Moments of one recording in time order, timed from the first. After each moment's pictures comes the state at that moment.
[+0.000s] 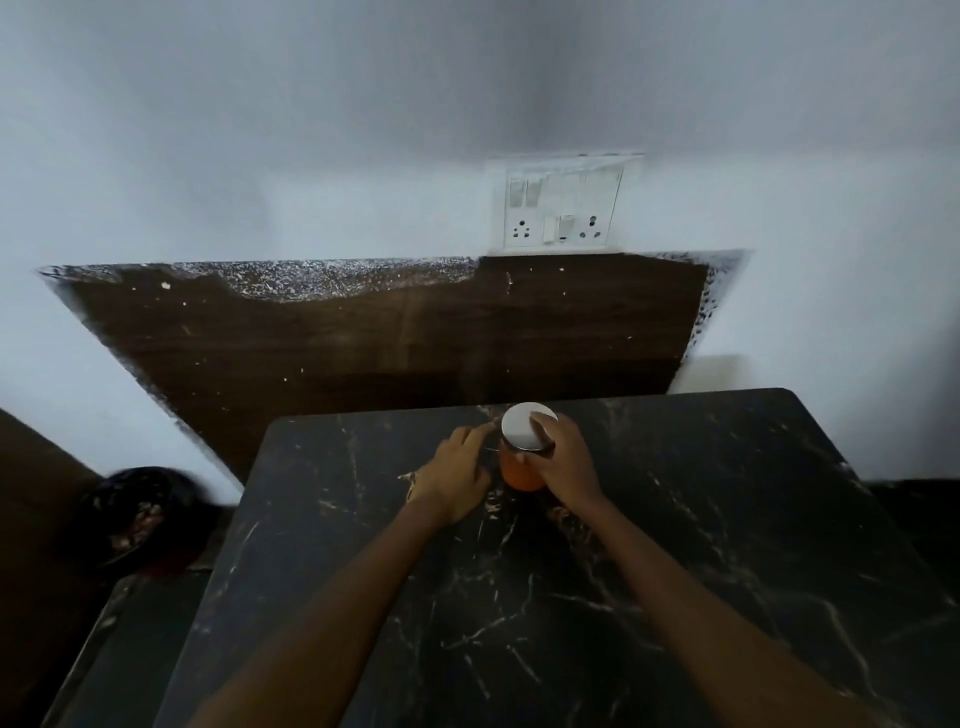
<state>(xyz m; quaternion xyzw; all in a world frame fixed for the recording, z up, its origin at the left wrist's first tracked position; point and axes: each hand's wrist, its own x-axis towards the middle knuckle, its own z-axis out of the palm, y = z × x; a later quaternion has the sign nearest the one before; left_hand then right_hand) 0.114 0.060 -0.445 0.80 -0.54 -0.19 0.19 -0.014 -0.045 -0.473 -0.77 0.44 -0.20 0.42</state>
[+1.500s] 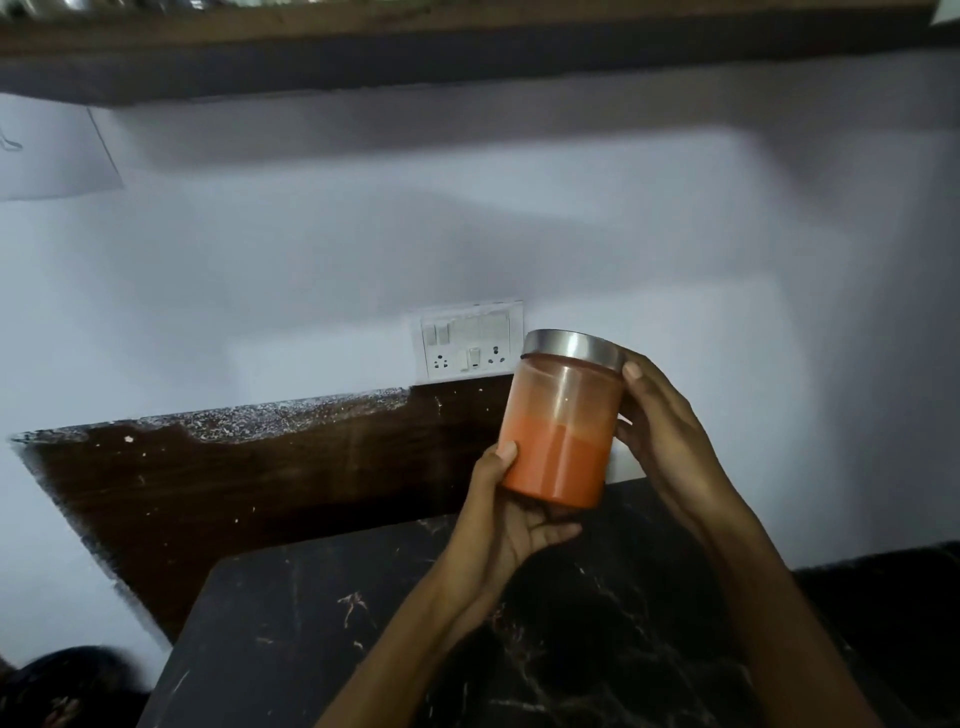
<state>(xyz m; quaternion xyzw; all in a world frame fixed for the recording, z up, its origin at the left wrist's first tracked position) -0.055 0.081 -0.268 0.36 -0.35 -0.59 0.64 -0.190 -0.019 -0.229 -0.63 0.20 -0.49 0.56</state>
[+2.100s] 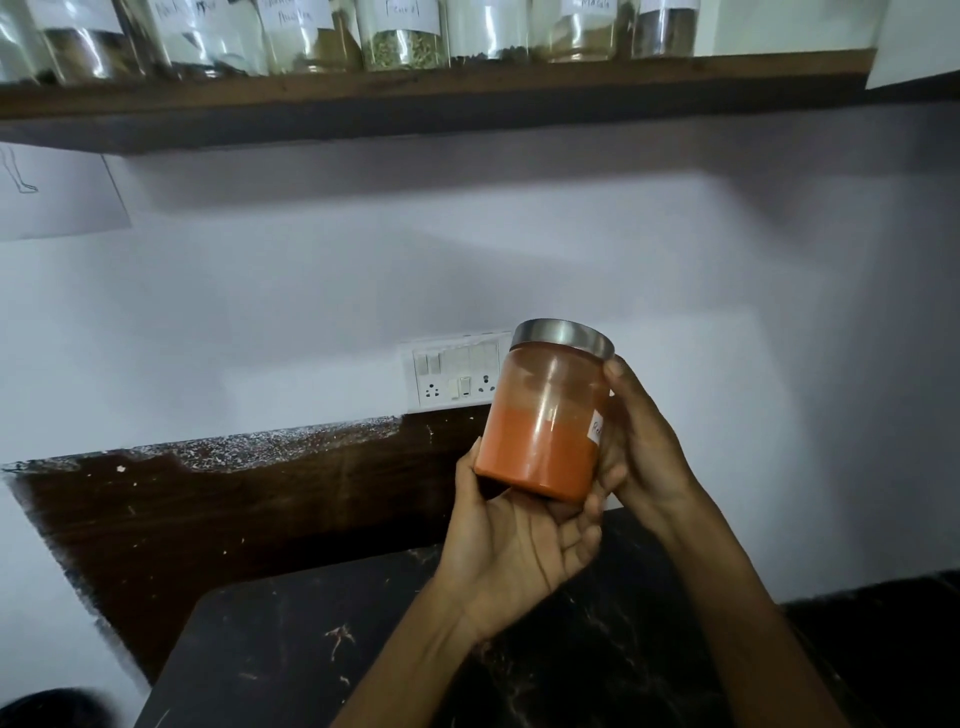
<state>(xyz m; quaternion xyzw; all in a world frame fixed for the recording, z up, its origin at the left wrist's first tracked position) -0.082 0.084 -0.234 0.16 -0.19 -0.78 0.58 -0.188 -0.012 -0.204 -0.53 0.13 -0.47 0.69</state>
